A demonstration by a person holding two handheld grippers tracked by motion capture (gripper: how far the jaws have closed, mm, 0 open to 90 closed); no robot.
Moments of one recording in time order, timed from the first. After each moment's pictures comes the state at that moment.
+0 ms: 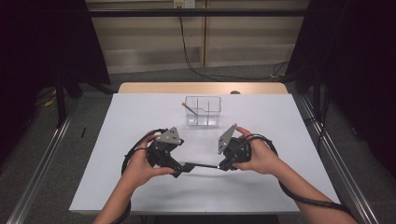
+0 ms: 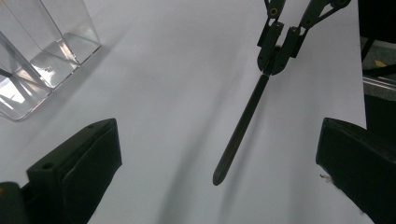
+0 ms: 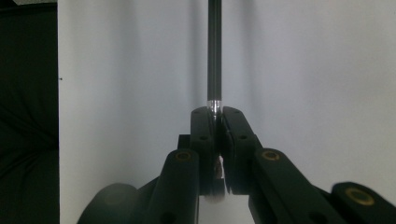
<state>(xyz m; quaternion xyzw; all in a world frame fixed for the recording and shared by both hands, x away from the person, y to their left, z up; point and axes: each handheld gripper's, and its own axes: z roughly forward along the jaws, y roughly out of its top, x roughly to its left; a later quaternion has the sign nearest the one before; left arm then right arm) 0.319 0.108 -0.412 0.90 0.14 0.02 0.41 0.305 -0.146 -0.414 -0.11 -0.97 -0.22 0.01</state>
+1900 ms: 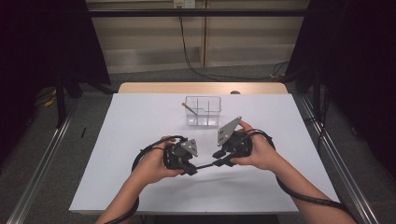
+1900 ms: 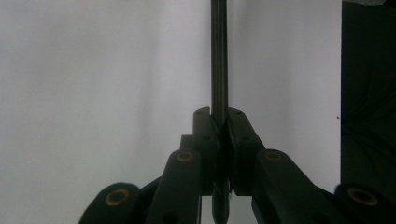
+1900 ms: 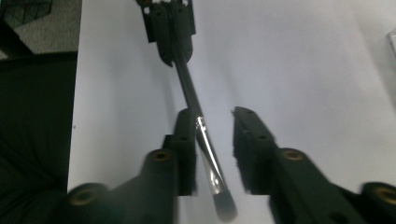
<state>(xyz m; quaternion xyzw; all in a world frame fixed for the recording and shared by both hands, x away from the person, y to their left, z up) 0.310 0.073 -0.418 0.96 0.06 -0.05 0.27 0.310 -0.143 -0.395 -0.10 -0.95 -0.31 -0.01</state>
